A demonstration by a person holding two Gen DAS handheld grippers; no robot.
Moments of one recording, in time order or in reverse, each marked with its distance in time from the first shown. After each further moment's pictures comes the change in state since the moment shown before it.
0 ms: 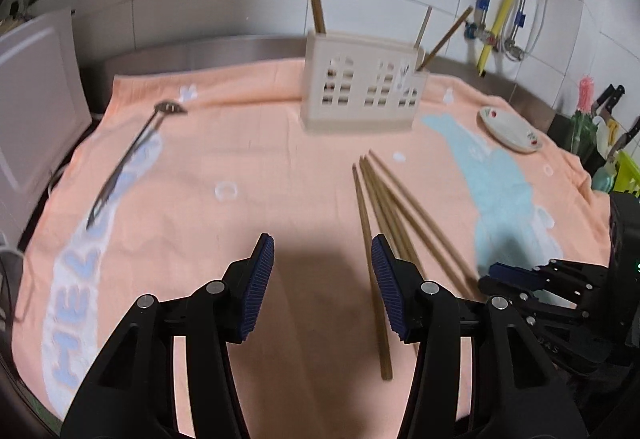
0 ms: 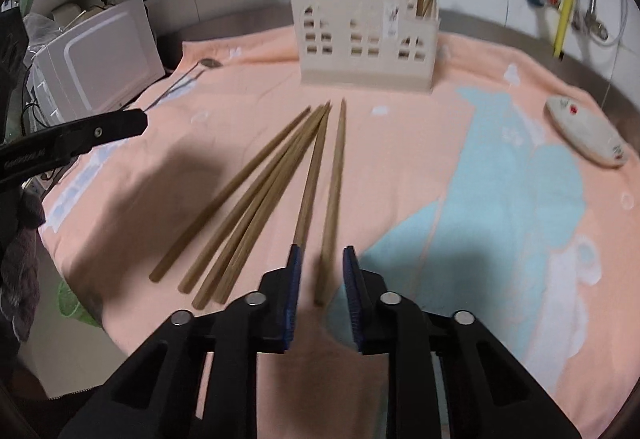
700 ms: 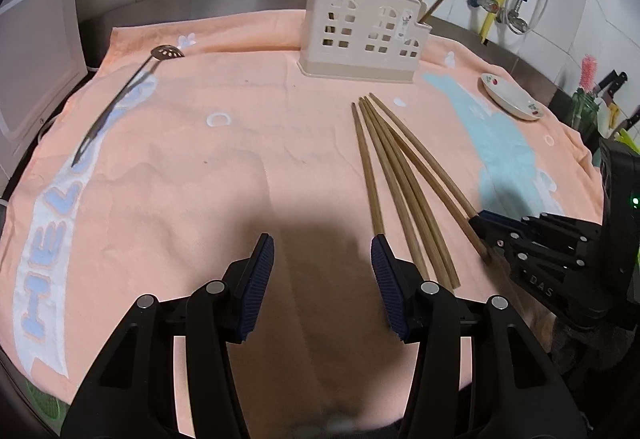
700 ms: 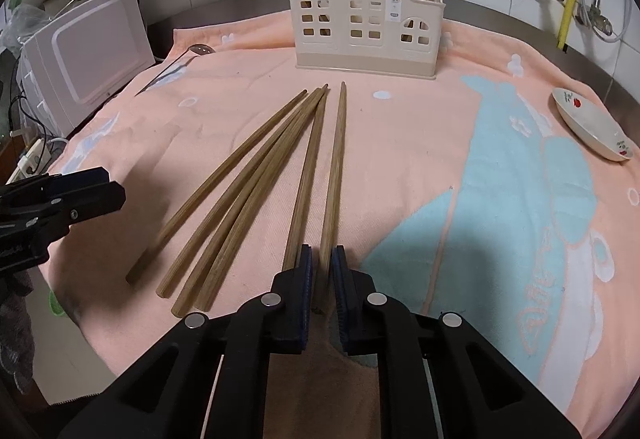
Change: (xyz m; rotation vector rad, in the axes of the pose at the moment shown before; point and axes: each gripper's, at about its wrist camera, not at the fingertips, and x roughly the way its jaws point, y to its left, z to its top) left arm 0.013 -0.002 -0.041 -0.029 0.096 -0.025; right arm 0.019 0.002 -0.001 -0.011 0.017 -0.036
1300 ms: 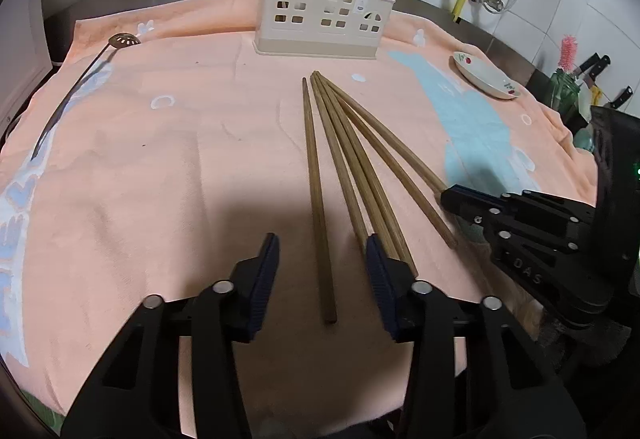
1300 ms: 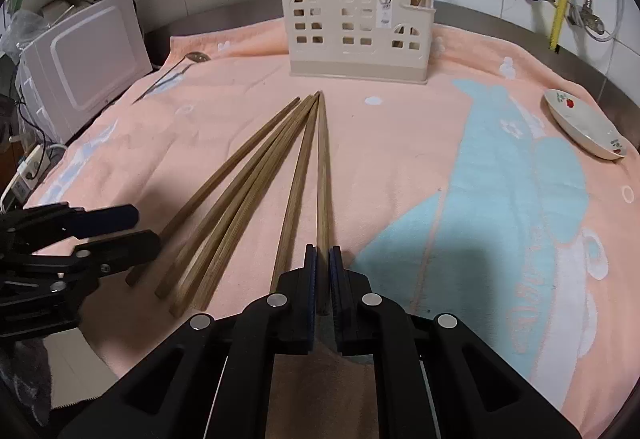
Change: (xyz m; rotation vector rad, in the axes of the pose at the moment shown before) left arm 0.019 -0.031 -0.008 0.029 0.050 -0.085; right arm -0.009 -0.006 0.000 0.018 -0.027 -0.008
